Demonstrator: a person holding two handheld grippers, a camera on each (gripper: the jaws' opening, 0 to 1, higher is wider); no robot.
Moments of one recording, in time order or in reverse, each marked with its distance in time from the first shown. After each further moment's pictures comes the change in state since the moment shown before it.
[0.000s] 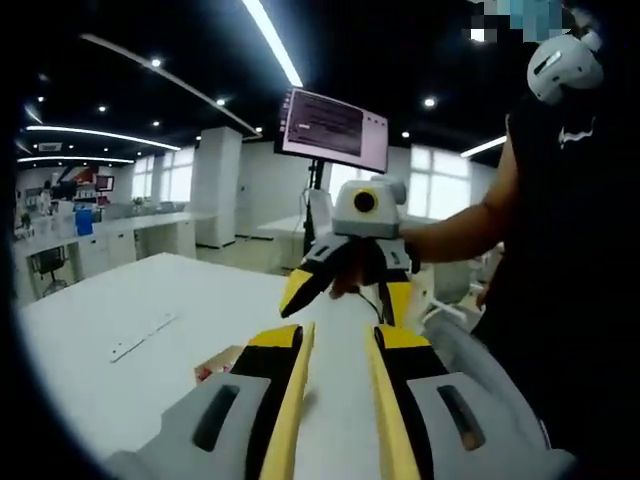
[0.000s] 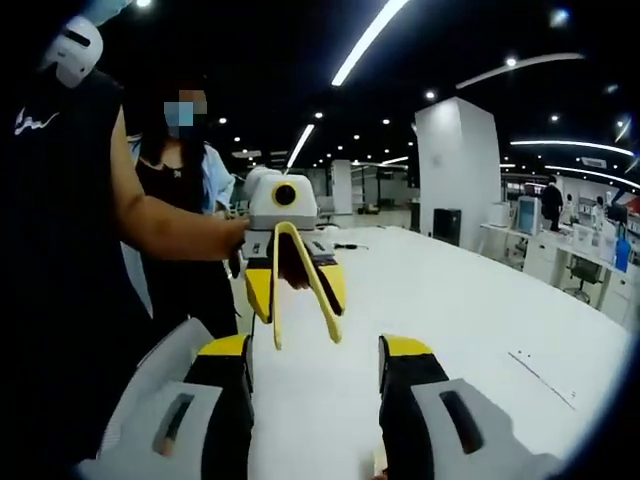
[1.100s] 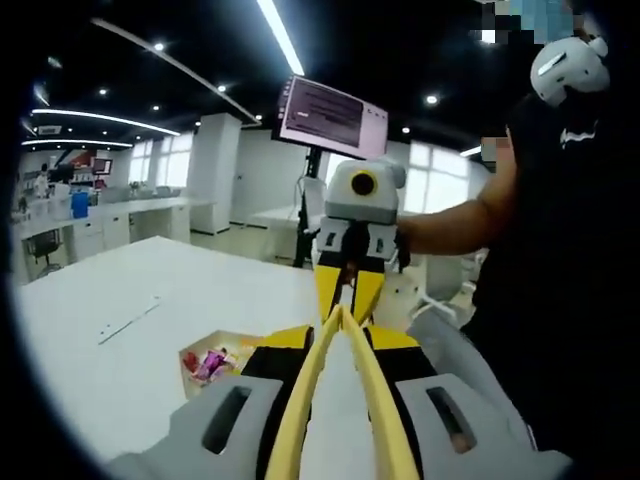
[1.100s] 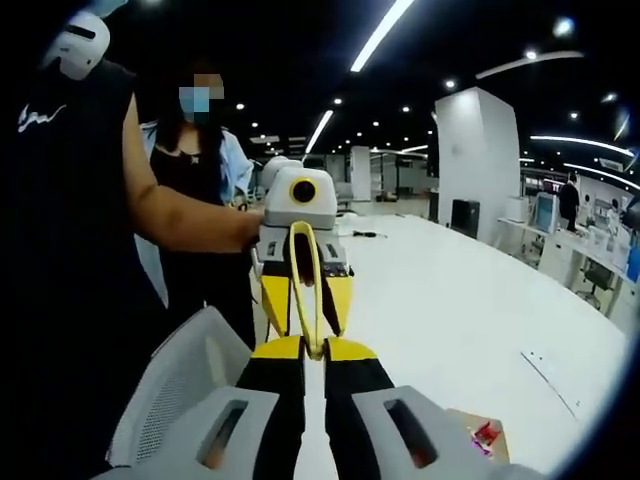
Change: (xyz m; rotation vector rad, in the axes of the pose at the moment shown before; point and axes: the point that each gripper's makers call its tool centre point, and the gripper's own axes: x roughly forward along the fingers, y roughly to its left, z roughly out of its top) left arm 0.002 -0.009 -0.012 -0.062 0.031 -0.004; right arm 0.004 0.016 -0.003 -0.013 0.069 0.062
